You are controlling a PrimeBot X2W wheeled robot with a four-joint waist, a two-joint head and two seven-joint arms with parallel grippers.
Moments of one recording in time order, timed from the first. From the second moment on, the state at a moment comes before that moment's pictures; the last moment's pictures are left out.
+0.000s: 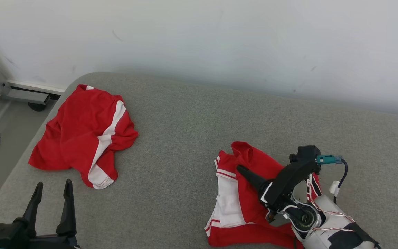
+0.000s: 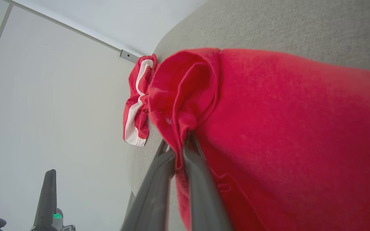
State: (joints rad) left arm -0.03 0.21 -0.09 0.17 -0.25 -0.02 -0.26; right arm -0.46 -0.05 0.38 0.63 1.23 0.13 0.32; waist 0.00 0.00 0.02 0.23
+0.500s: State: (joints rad) left arm -0.04 0.20 -0.09 0.18 -0.25 -0.03 -0.26; right arm -0.53 -0.05 0.54 0.72 1.34 0.13 0.20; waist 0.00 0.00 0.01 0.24
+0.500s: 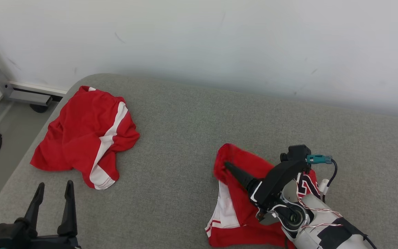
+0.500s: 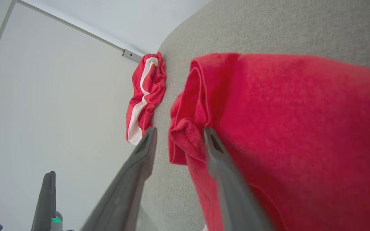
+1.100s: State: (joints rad) left arm -0.02 0.21 -0.06 0.16 -0.24 -0.03 -0.26; right arm -0.43 -0.29 0.58 0.45 1.10 0.13 -0.09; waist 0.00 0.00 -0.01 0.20
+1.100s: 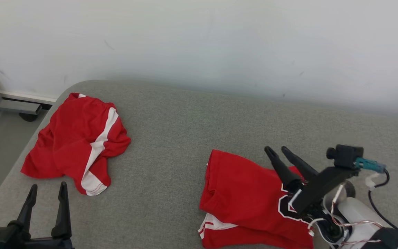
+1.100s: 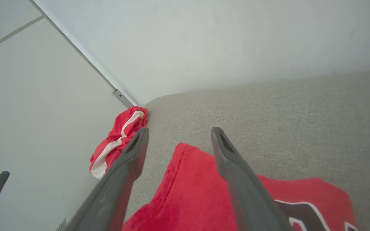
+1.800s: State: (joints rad) left arm -0.01 0.22 -0.07 0.15 -0.23 -0.02 -0.26; right arm -0.29 -0.31 0.41 0.43 0.81 0.13 -0.11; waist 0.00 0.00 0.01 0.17
